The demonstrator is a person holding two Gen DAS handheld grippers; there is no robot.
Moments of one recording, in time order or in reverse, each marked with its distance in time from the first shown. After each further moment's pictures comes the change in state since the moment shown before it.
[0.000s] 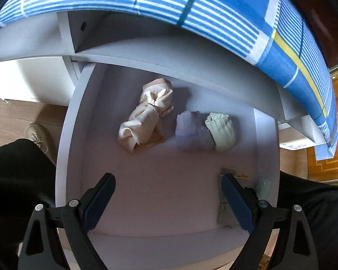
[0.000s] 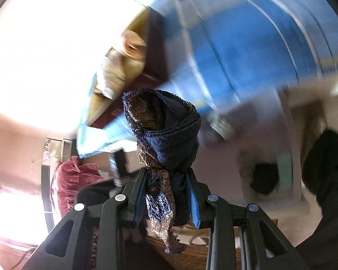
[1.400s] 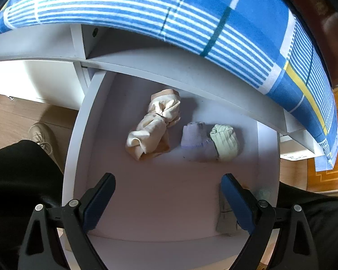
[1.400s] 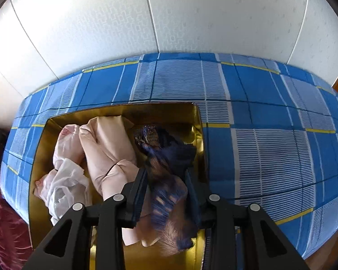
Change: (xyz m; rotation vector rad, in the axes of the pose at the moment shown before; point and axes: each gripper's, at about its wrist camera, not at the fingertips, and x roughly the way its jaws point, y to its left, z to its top) left arm -0.004 0.012 0.016 -0.043 -0.024 0.008; right arm 0.138 0.116 0.251 -0.272 -0.123 -0.556
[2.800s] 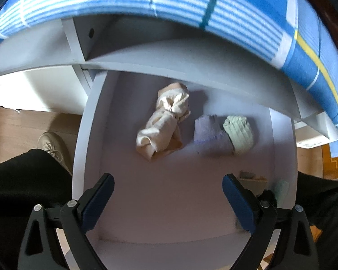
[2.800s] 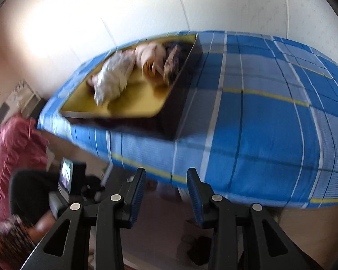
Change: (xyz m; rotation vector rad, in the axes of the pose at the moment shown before) left arm 0.015 0.001 -0.003 0.096 0.019 0.093; right arm -0.074 -0.070 -0.244 -0.241 -0.062 0.236
